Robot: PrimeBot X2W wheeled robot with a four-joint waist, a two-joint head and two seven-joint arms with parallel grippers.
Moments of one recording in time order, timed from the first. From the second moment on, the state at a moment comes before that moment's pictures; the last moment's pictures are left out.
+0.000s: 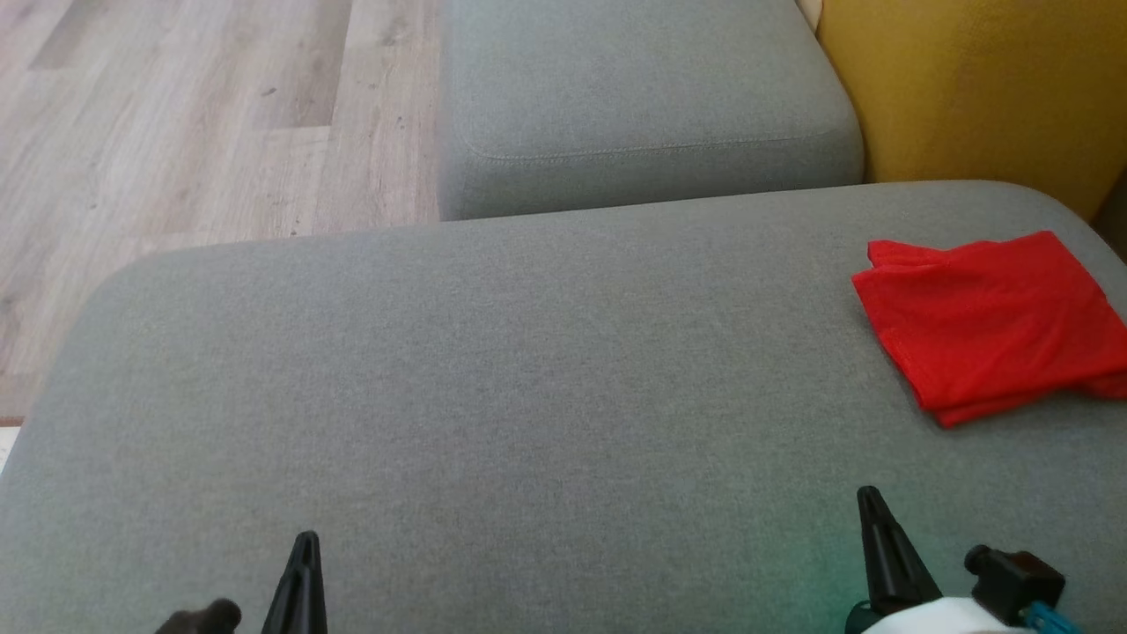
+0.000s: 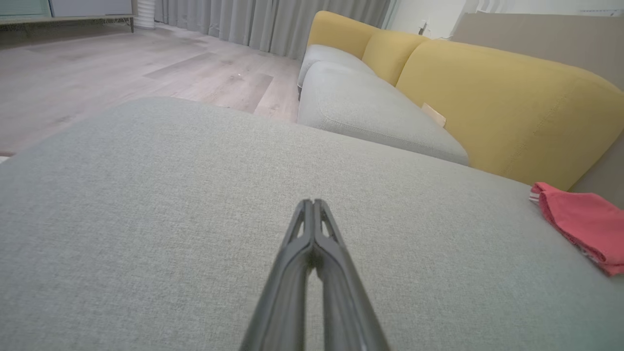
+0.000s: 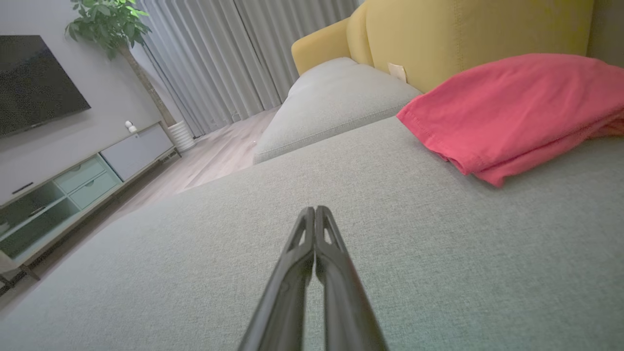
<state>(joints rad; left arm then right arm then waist) 0.30 0.06 -0.15 0.08 -0.35 0.07 -0.21 0.15 -0.05 0.11 0.31 0.38 0.13 -0.21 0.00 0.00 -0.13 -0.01</state>
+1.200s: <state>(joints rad) 0.19 0.07 -0.10 0.14 -0.78 0.01 -0.12 0.09 -0.05 0.05 0.30 0.79 0.13 -0.12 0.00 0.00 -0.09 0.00</state>
